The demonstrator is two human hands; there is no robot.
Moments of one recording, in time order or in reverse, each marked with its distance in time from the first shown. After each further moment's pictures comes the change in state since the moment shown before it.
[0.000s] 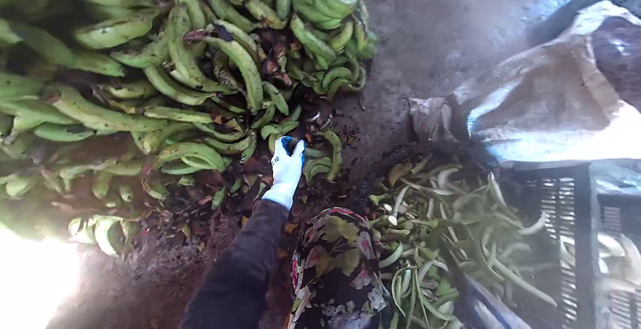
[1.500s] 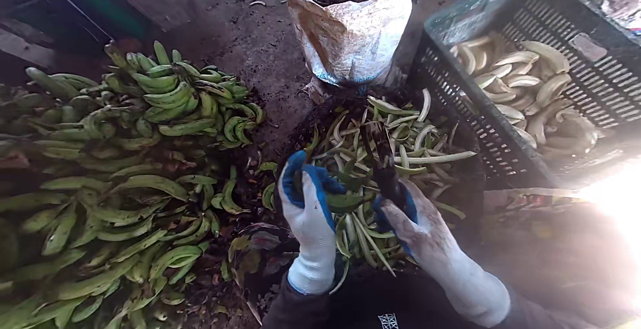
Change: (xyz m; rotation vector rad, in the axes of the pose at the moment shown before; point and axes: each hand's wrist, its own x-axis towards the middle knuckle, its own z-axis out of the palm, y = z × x) left_hand -0.298 0.143 0.105 -0.607 -0.440 0.474; right_hand -0.015 0.021 0.000 0.638 0.382 -0.270
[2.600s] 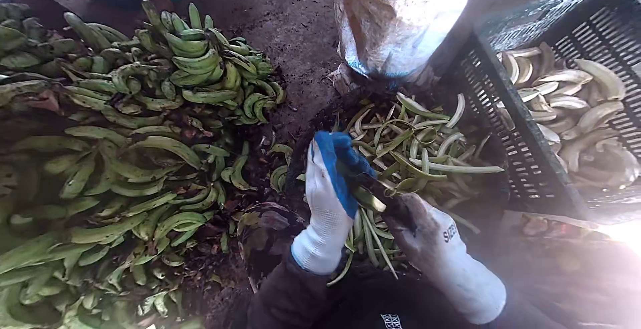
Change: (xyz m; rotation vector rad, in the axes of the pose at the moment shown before) left_hand 0.017 0.019 0.014 -0.295 -0.125 -0.178; right_hand 0.012 0.026 0.002 -0.665 0.019 -0.547
